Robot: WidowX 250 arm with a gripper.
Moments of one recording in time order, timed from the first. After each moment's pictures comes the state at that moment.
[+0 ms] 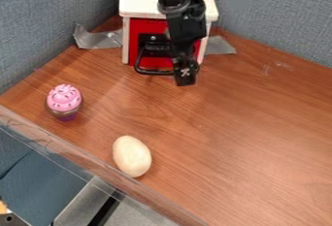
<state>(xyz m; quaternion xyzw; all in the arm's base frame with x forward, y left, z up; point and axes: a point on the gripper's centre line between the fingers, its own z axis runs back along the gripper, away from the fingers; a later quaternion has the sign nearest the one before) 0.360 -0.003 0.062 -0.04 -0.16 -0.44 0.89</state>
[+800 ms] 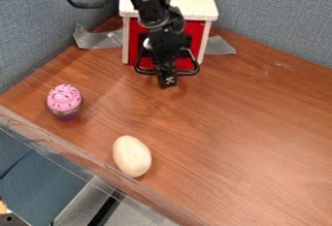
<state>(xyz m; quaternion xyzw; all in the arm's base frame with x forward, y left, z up) 0.360 0.027 0.036 -0.01 -0.17 -0.37 0.91</state>
